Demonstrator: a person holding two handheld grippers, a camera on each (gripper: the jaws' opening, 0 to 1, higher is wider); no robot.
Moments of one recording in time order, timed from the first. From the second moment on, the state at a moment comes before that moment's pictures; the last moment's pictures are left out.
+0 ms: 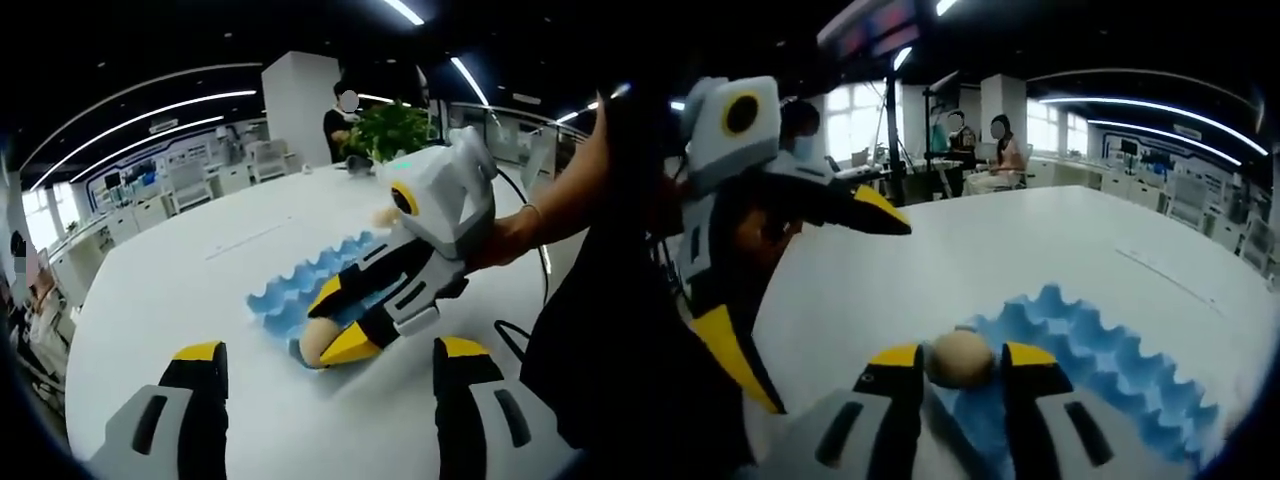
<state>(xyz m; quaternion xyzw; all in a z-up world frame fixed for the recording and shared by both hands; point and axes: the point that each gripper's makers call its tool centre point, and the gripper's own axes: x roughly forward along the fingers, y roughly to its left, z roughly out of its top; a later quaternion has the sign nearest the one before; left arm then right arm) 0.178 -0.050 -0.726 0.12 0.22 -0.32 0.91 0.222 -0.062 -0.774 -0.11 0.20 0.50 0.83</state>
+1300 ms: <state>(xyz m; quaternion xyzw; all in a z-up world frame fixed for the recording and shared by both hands) 0.183 -0.053 -0.720 0.12 0.21 -0.32 0.91 0.240 -0.371 -0.779 -0.01 0.21 0.06 0.98</state>
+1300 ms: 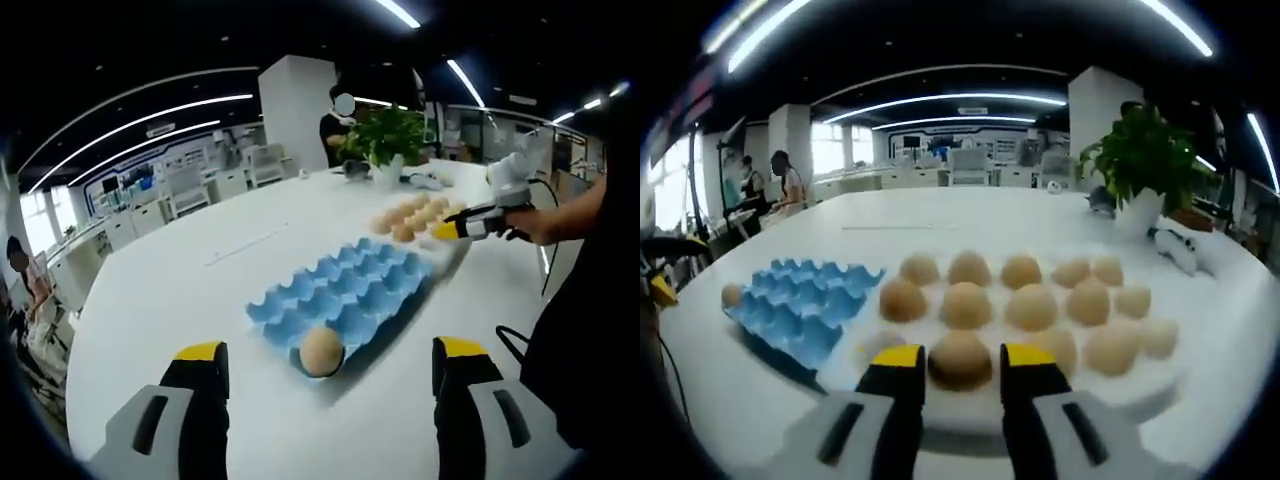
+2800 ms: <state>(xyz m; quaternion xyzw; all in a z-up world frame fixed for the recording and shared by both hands) 0.180 -0.048 -0.725 0.12 0.22 -0.32 0.91 0.243 -0.281 -0.724 0.01 0.16 0.19 0.97</state>
